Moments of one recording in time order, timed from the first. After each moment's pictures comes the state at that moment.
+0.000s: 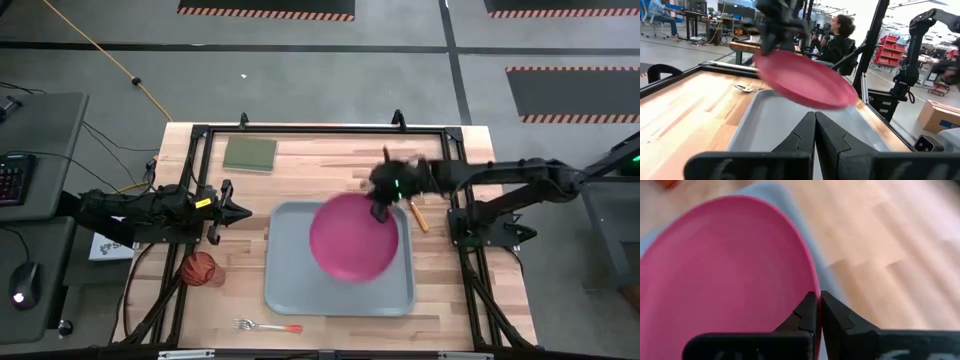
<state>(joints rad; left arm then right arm) -0.08 0.00 0.01 0.01 -0.01 -0.17 -0.08 1.25 0.96 -0.58 0.07 0.34</state>
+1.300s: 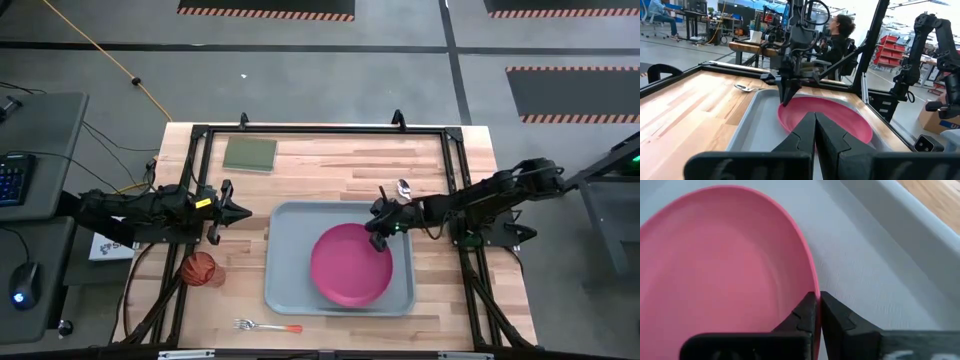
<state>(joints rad) -0.08 0.00 0.01 0.01 -0.01 -0.17 0.10 1.41 0.49 0.07 0.10 0.65</state>
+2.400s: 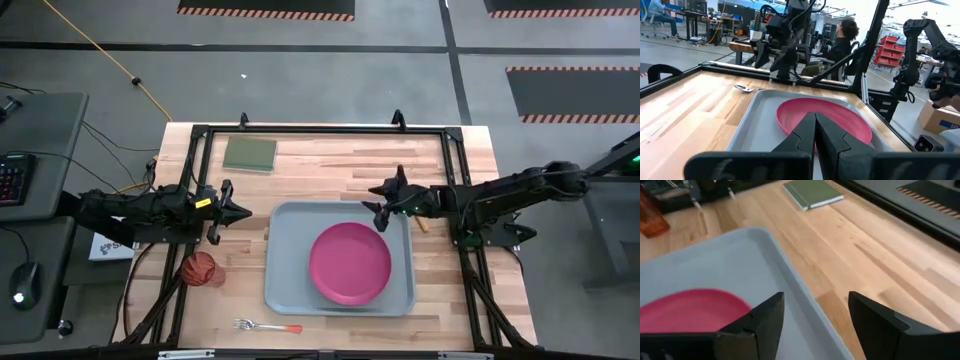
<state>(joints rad) -0.08 0.00 0.01 0.01 -0.01 -0.17 0.04 1.14 0.49 0.12 0.38 0.34</state>
